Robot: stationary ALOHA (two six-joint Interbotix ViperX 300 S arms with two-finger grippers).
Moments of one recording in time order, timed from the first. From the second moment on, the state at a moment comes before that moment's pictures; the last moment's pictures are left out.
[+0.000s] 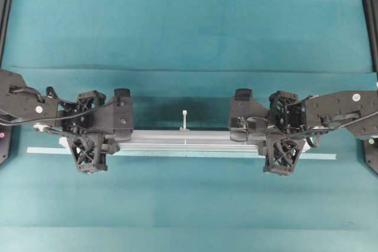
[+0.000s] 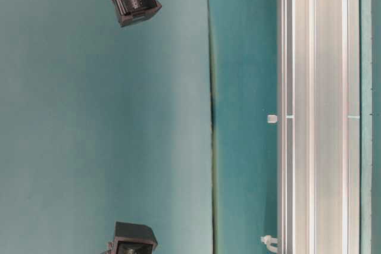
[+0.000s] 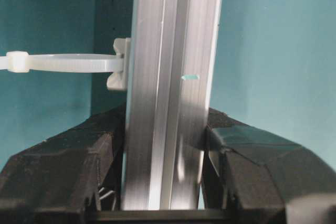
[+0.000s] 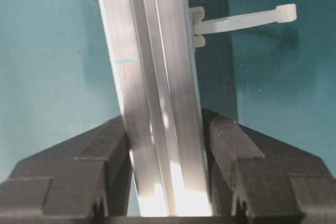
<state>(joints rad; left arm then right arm) 0.00 -0.08 0.88 0.03 0.34 -0.13 0.01 -0.04 0.77 0.01 0.62 0.15</state>
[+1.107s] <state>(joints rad) -0.01 -0.06 0.87 0.03 0.29 -0.12 0.01 -0.06 0.82 0.04 0.52 0.15</state>
